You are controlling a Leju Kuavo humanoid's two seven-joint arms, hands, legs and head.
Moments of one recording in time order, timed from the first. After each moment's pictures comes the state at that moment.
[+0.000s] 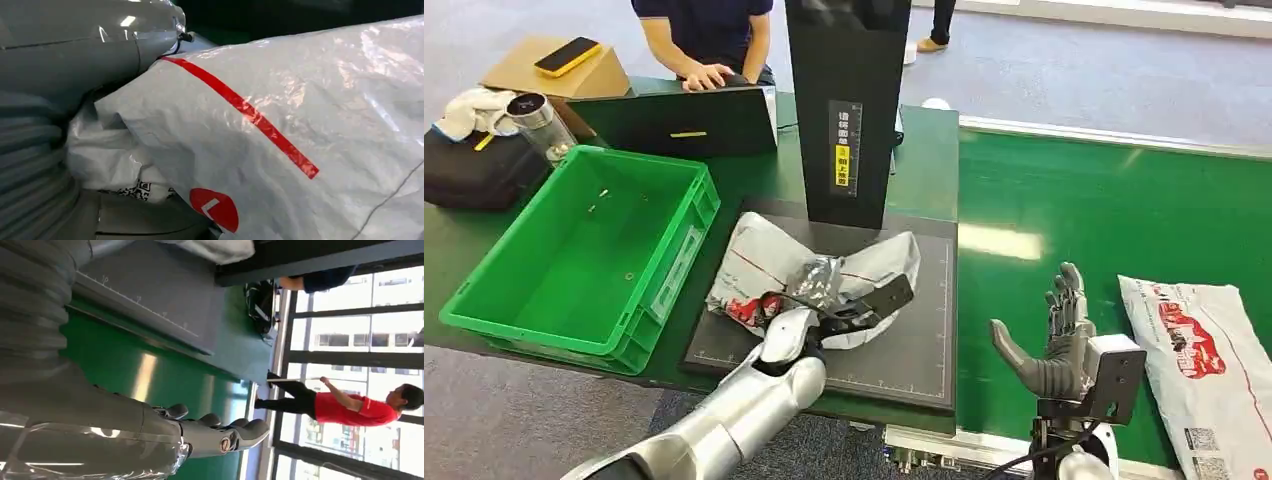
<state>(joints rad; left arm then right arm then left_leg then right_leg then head) -0.57 -0.26 -0.73 -0.36 -0.99 0.30 0.07 0.07 0.09 -0.15 -1.48 0.20 -0.09 -0.59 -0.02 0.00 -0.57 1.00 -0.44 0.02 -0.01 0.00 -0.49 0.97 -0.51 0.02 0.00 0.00</state>
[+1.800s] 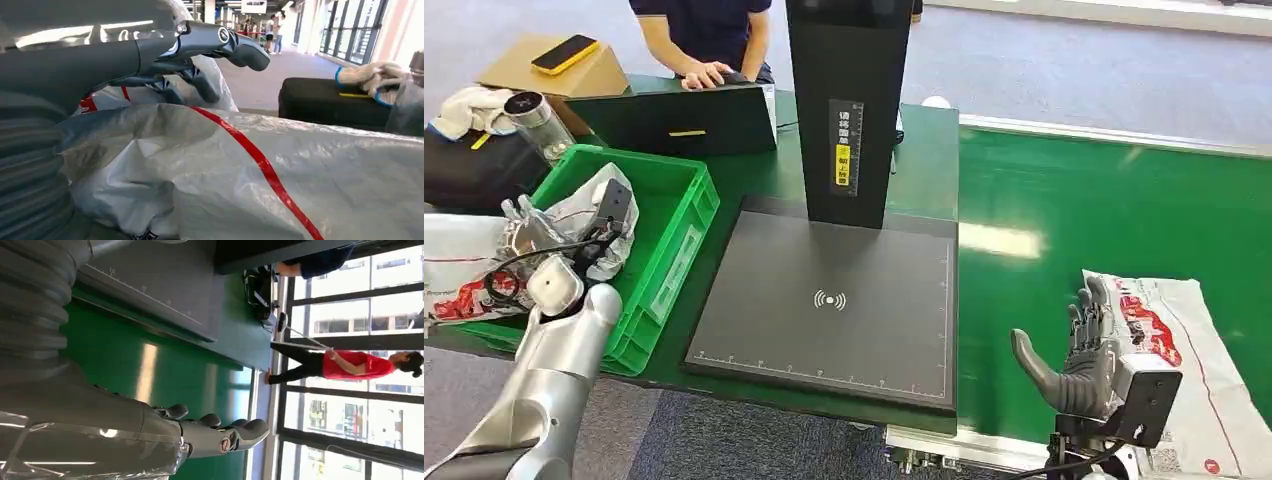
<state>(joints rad) -0.60 0.12 0.04 -0.48 -1.42 0.38 0.23 0.13 0.12 -0.21 -1.55 0.18 -0.07 -0.59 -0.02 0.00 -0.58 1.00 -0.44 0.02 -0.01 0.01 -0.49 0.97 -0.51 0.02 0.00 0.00</state>
